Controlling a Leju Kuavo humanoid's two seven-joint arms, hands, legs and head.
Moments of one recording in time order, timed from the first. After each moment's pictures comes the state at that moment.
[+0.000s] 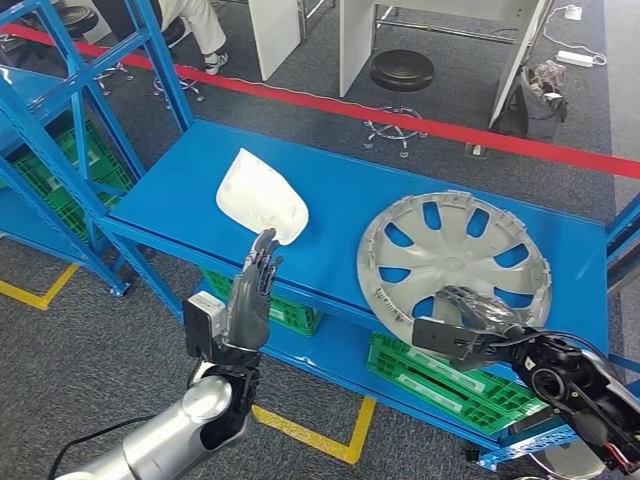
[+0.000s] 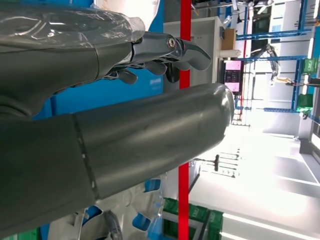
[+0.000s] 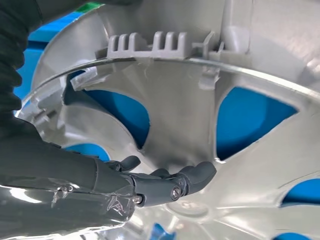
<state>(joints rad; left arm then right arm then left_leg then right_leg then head) -0.19 0.17 -0.62 -1.59 0.33 0.50 -0.47 -0.73 -0.36 1.20 -1.17 0.29 0.28 0.26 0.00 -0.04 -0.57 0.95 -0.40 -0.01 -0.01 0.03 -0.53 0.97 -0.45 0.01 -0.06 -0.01</state>
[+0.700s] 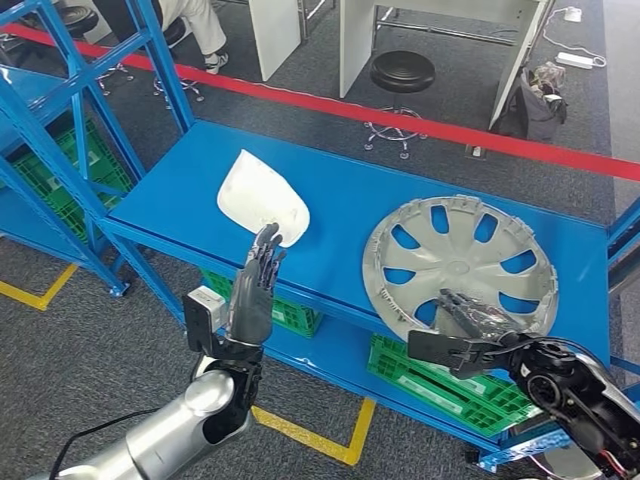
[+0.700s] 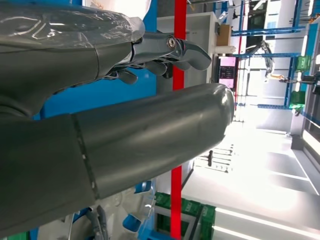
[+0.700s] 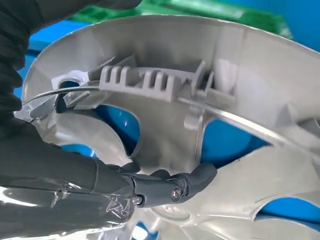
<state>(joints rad) -0.21 0.16 -0.63 -1.57 0.36 0.48 -0.48 -0.69 -0.36 1.20 -1.19 0.28 0.35 0.24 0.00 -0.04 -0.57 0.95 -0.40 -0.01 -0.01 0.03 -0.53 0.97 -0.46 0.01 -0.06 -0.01</state>
